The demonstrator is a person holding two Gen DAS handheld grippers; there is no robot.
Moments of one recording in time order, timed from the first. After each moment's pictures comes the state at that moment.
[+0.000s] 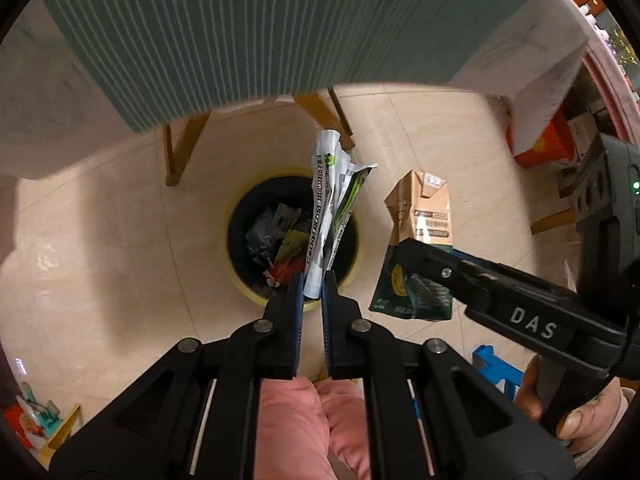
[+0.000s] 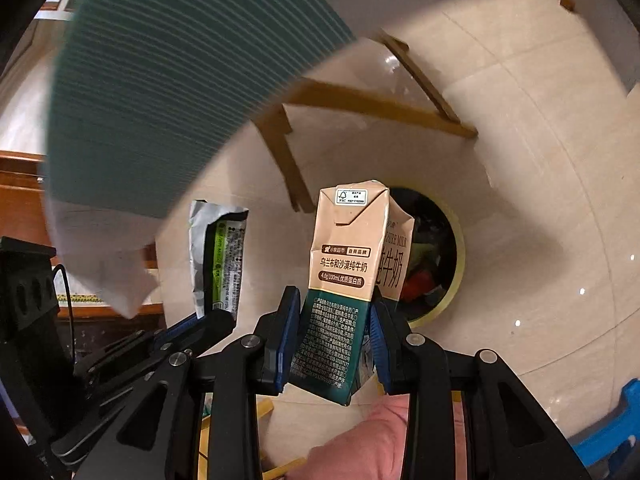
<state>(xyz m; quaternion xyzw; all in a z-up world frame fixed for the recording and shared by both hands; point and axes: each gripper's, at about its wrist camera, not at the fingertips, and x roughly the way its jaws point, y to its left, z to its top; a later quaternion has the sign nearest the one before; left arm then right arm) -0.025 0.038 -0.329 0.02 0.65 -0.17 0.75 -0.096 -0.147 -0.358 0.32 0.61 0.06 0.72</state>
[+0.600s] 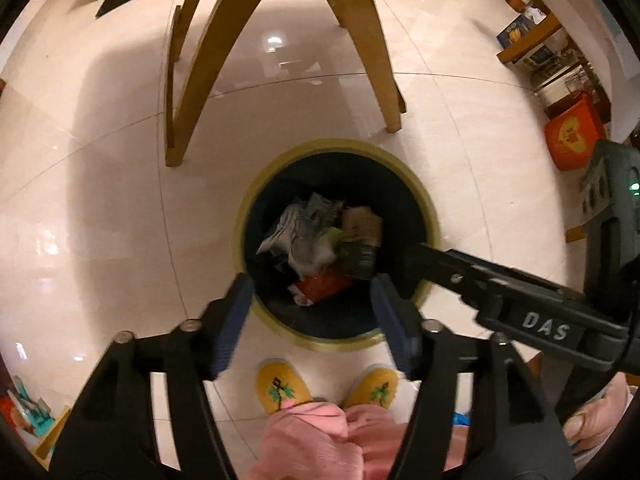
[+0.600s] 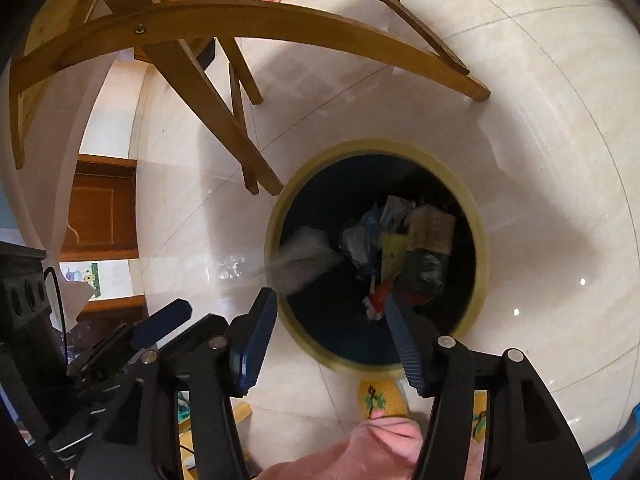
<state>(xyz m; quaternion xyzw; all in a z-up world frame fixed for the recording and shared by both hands) -0.005 0.054 -0.458 0.03 0.66 -0.13 0.74 -0.060 -0.112 -0.495 0.31 0.64 0.06 0.71</state>
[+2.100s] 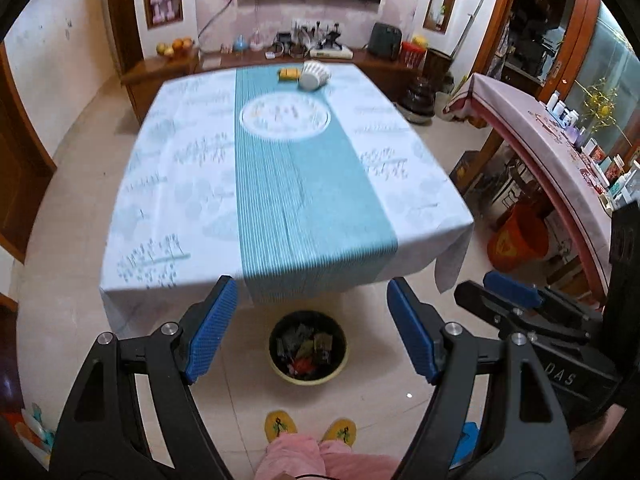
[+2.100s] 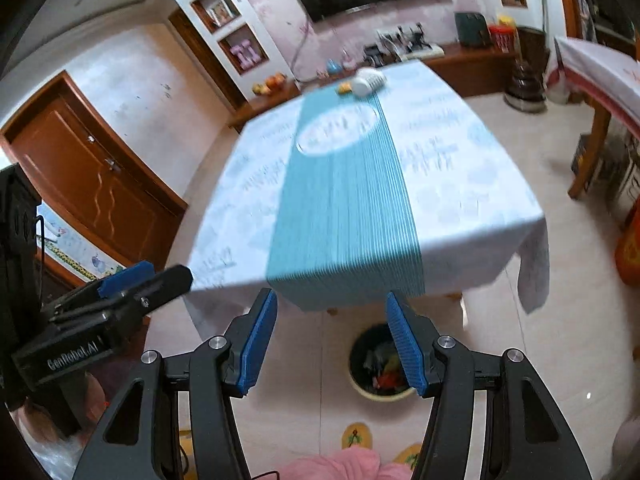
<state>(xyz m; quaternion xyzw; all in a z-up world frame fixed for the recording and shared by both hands) -0.053 0.071 0.076 0.01 0.46 -0.13 0.88 -0.109 -0.147 0.042 0.17 0.45 0.09 0.87</state>
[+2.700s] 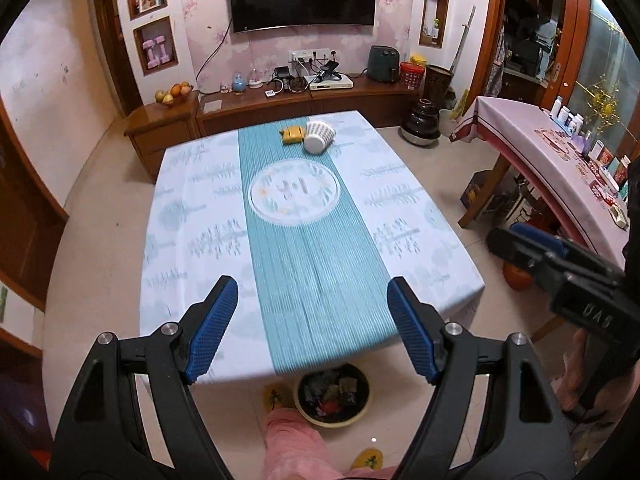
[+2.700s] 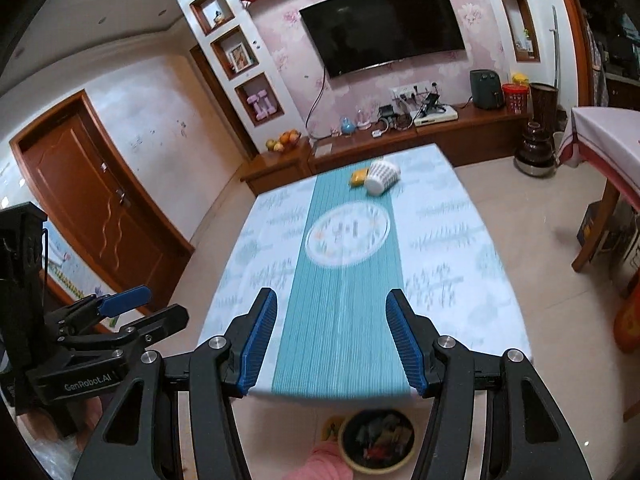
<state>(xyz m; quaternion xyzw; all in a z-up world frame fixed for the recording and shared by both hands) 0.056 0.046 0.182 0.05 0.42 -0.12 0.90 0.014 -0.179 0.169 0.16 0.36 0.09 0.91</state>
